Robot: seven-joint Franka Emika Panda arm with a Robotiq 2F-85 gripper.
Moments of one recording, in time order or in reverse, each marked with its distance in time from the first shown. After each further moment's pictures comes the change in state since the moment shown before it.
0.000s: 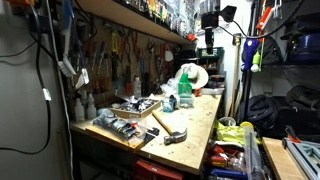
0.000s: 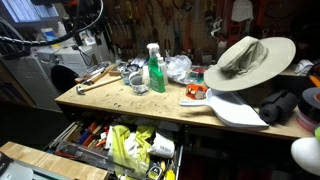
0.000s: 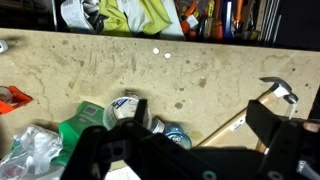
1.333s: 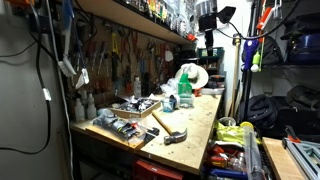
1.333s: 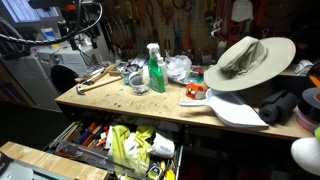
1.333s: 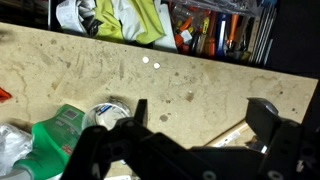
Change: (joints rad) arm 0.011 0.018 0.052 -0.012 -0.015 -0.047 -0.045
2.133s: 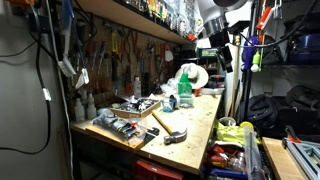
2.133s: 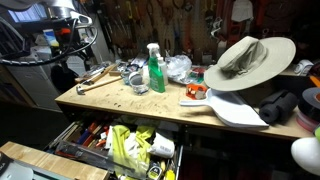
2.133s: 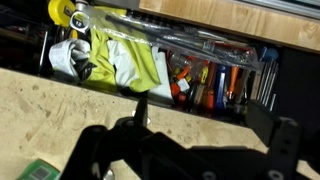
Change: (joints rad) arm -0.012 -0.077 0.020 -0.233 -0.104 -0.001 0.005
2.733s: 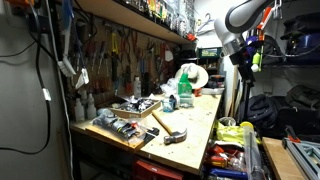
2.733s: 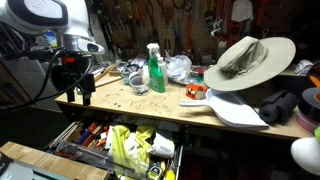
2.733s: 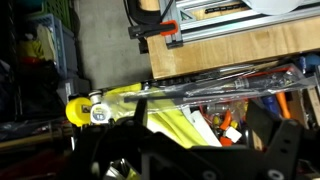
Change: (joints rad) arm -0.172 0.012 -0.109 -0.156 -0.124 0.036 0.239
